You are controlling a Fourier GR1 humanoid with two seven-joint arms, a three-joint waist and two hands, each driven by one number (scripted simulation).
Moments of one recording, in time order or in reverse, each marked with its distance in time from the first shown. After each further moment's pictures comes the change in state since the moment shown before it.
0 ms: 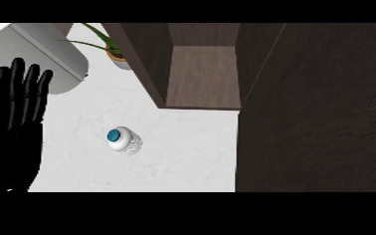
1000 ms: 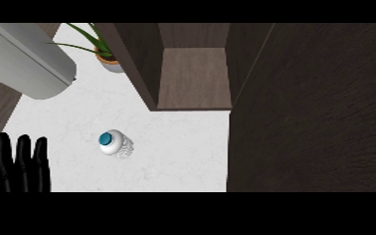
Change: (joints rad) left arm 0.378 -0.086 -0.543 -0.265 -0.324 0.677 0.190; right arm 0.438 -0.047 0.055 -0.304 -0.225 0.200 0.100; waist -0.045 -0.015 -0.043
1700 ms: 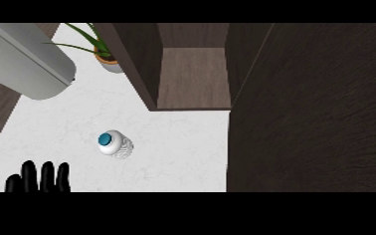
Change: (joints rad) left arm 0.131 0.029 -0.250 0.025 -0.109 0.165 -0.062; right arm 0.188 0.008 0.009 -0.026 0.005 0.085 -0.095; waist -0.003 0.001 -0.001
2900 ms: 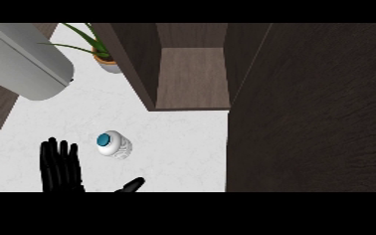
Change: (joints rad) left arm -0.082 -0.001 0.389 0.357 0.526 -0.104 -0.288; right arm 0.252 -0.004 -0.015 -0.009 0.017 0.125 -0.225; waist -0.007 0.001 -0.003
